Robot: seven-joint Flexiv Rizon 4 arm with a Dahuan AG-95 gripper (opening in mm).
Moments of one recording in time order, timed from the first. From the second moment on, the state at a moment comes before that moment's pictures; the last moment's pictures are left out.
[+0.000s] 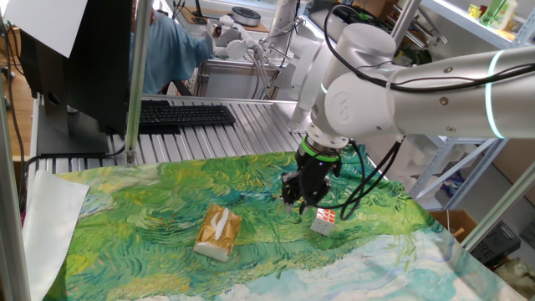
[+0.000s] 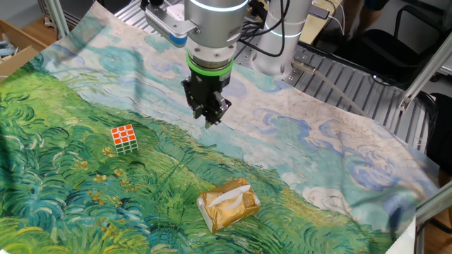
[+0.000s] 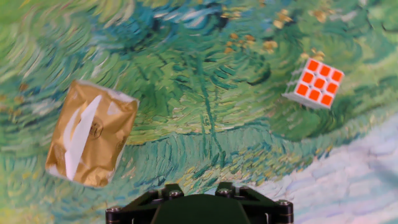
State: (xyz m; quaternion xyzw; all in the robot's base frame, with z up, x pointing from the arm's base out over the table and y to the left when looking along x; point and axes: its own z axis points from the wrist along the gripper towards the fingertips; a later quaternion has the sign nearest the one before) arm 0.500 0.000 0.170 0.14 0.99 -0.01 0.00
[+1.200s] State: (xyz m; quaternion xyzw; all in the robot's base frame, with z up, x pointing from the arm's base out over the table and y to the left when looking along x) arm 0.499 0.007 0.173 0.17 0.99 -0.01 0.00
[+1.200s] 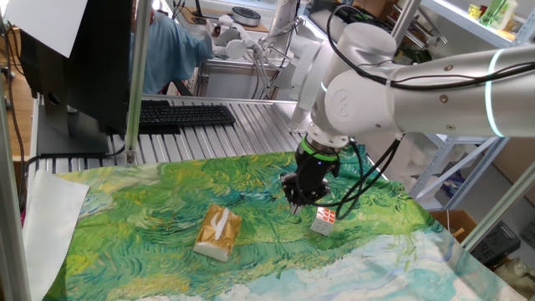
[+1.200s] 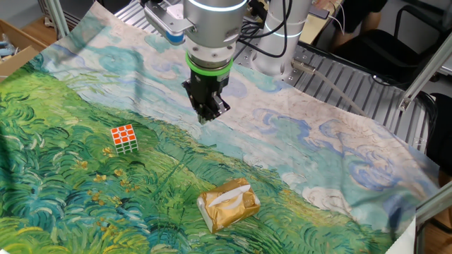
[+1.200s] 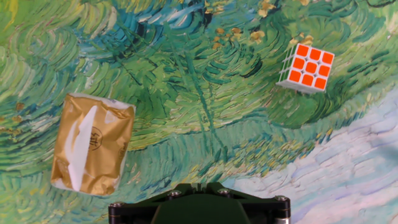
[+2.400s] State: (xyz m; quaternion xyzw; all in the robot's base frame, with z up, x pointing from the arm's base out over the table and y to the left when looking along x) arm 0.505 0.066 0.182 0.22 0.98 -0.01 0.00
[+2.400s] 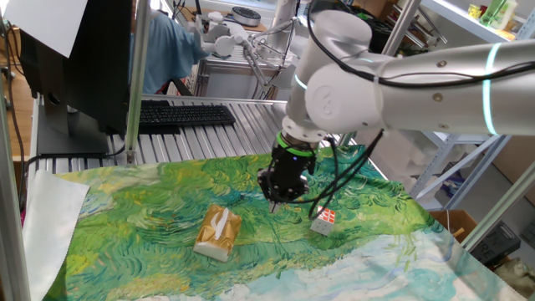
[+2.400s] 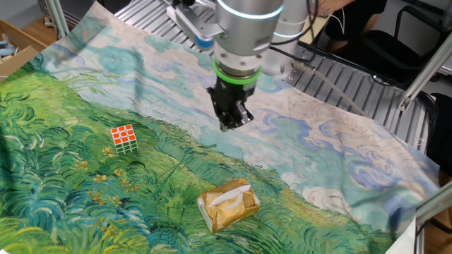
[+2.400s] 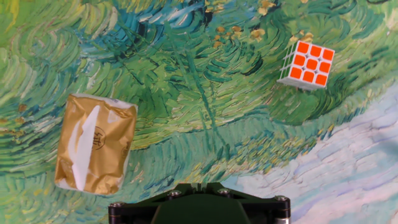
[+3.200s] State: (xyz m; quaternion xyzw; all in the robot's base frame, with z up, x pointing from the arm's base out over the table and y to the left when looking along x) arm 0.515 0.090 0.179 0.23 0.97 -0.01 0.00
